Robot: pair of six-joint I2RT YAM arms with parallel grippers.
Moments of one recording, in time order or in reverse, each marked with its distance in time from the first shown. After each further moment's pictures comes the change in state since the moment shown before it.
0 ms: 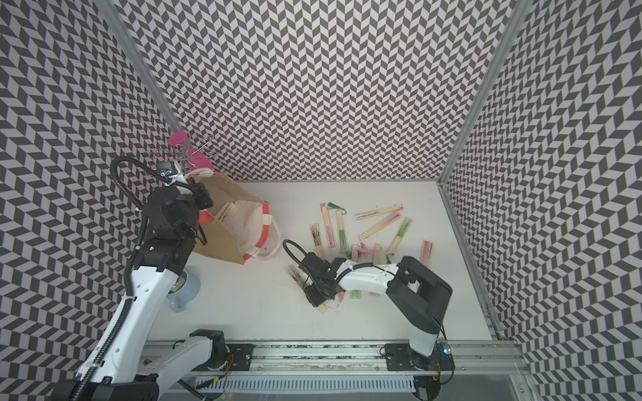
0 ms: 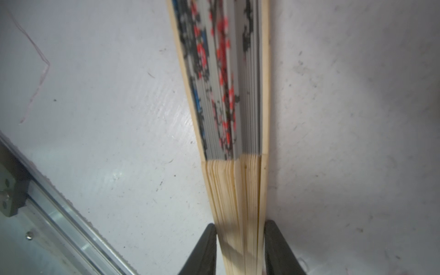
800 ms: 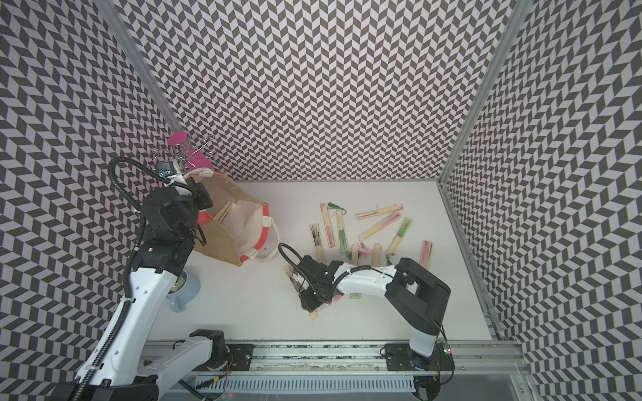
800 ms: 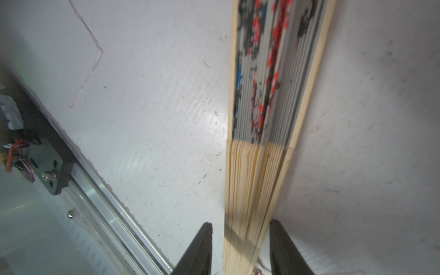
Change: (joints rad) left arm 0.000 -0.006 0.000 0.000 0.010 -0.001; right arm 0.038 0.003 0.008 0.023 -0.089 0.022
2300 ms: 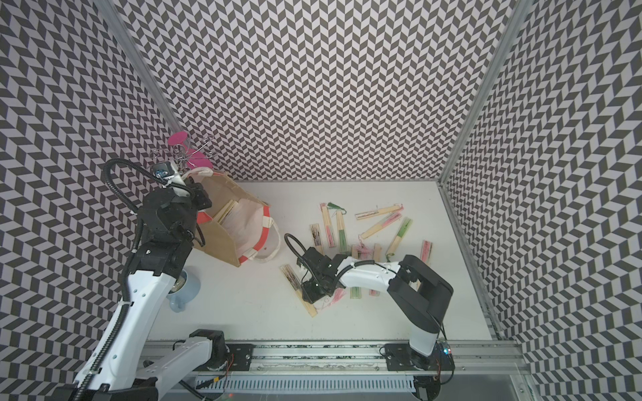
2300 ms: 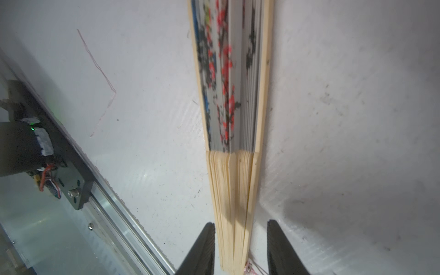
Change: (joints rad) left arm 0.000 -0.017 0.000 0.000 0.015 -0.015; right arm -0.070 -0.005 0.001 0.011 -0.045 0.013
